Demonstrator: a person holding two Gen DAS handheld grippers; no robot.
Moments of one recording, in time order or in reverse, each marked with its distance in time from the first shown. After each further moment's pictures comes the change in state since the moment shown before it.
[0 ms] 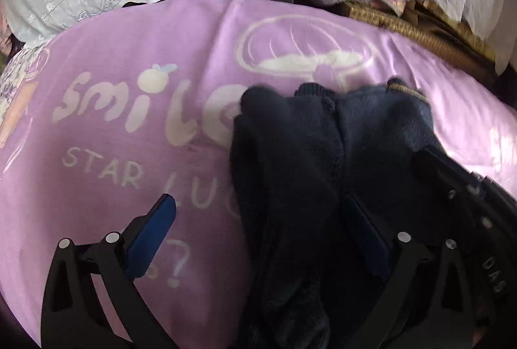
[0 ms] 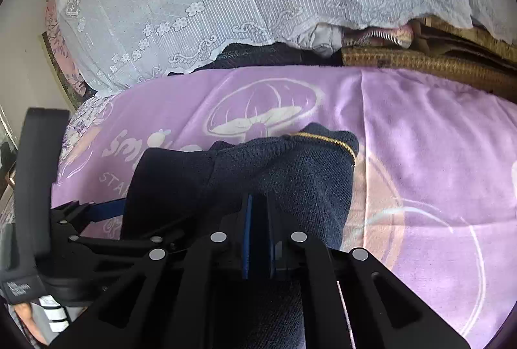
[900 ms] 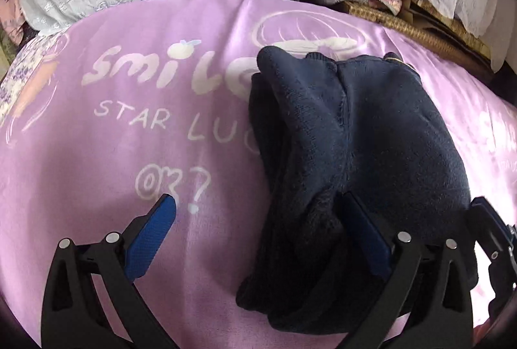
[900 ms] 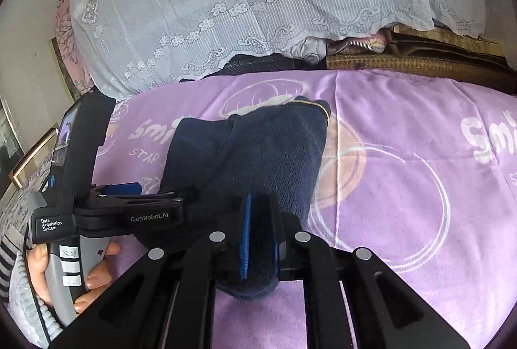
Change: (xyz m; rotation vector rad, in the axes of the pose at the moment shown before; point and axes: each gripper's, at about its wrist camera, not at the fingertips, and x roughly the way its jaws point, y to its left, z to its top) left arm -0.036 0.012 -0.043 -0.030 -0.003 0.013; right arm -0.089 0.017 -0.067 -0.012 -0.082 -0.036
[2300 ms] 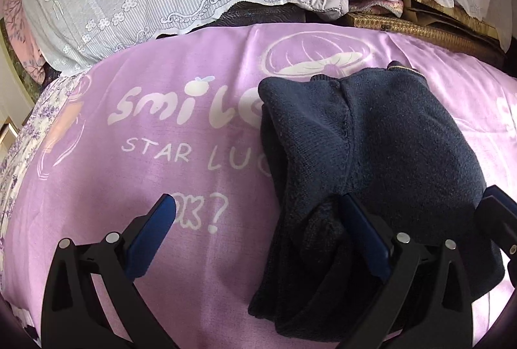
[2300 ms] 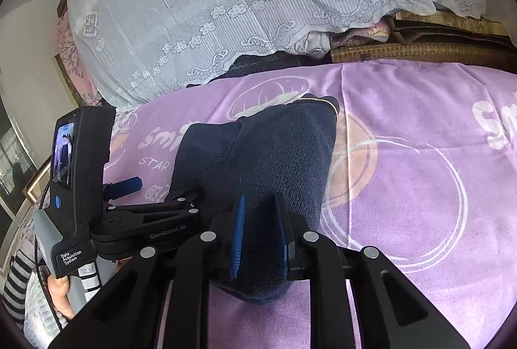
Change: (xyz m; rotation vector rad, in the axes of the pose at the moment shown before) left arm -0.011 -0.017 -0.001 0.099 -0.117 0.174; right arm 0.002 -0.003 0.007 0.066 0.004 0.069
